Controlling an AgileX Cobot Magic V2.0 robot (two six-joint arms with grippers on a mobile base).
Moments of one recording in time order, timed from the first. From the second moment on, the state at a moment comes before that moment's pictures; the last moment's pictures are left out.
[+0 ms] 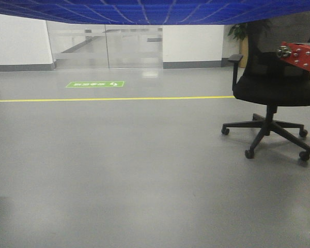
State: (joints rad) left arm -0.60 1.27 -1.63 0.42 1.13 -0.67; right arm 0.65 1.31 -1.62 -0.15 1.11 0.44
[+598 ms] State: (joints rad) left arm -0.60 1.27 -1.63 0.43 1.13 -0.67; right arm 0.65 1.31 -1.62 -0.15 1.11 0.44
